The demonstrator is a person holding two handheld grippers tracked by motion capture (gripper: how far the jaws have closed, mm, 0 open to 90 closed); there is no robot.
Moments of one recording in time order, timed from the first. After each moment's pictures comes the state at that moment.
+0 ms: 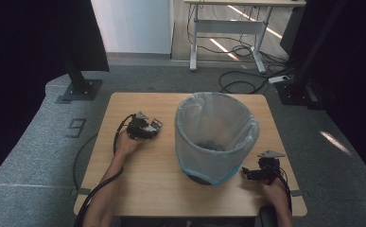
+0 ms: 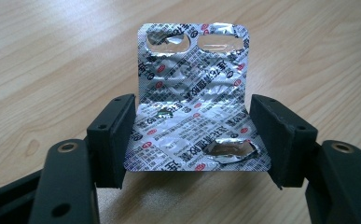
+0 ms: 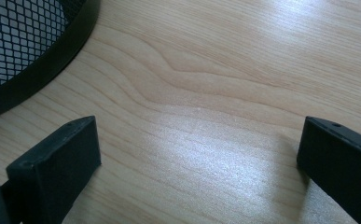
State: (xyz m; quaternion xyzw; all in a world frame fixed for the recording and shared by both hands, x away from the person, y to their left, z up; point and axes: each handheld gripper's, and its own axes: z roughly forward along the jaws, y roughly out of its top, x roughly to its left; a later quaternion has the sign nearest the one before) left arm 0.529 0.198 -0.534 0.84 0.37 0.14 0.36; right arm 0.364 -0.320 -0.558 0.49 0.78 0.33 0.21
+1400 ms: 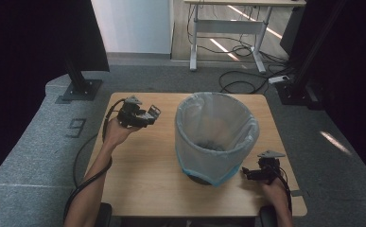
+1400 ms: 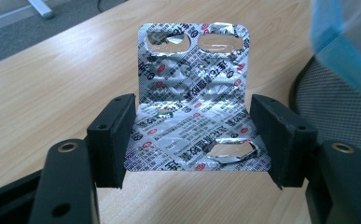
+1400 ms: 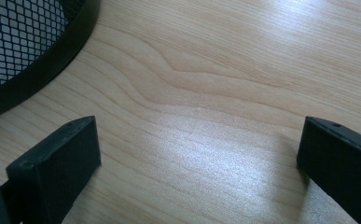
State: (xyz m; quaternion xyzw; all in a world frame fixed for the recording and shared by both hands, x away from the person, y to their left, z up) left arm 0.500 0.202 -0.422 0.85 0.34 0.13 0.39; right arm 0.364 -0.320 -0.558 0.49 0.78 0.33 0.21
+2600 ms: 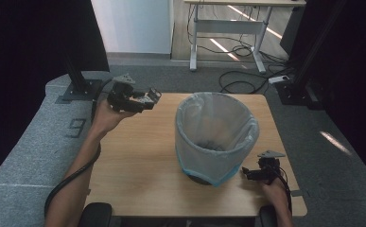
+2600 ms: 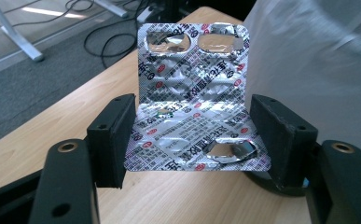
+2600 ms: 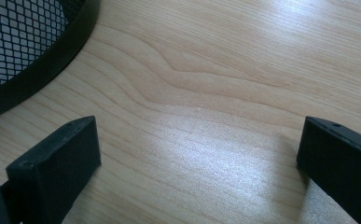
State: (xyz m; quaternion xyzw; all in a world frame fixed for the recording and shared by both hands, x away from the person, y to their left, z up) left arm 0.465 0.198 -0.309 0.84 0.29 0.13 0.43; right arm 0.364 -0.320 -0.558 0.49 0.78 0.33 0.21
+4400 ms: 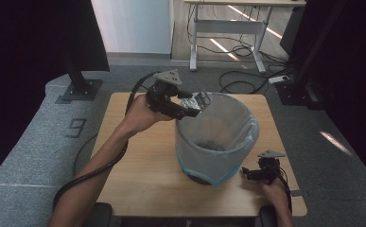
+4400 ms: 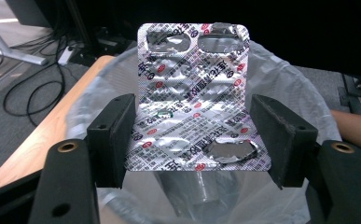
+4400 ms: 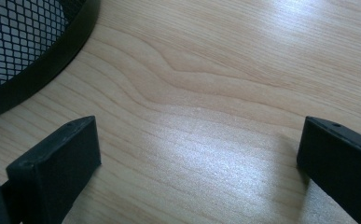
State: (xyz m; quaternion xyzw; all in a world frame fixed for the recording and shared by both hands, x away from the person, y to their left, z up) left arm 0.406 0.073 -0.246 0.88 0.12 0.07 0.46; right arm 0.364 -0.320 -0.558 0.49 0.78 0.33 0.21
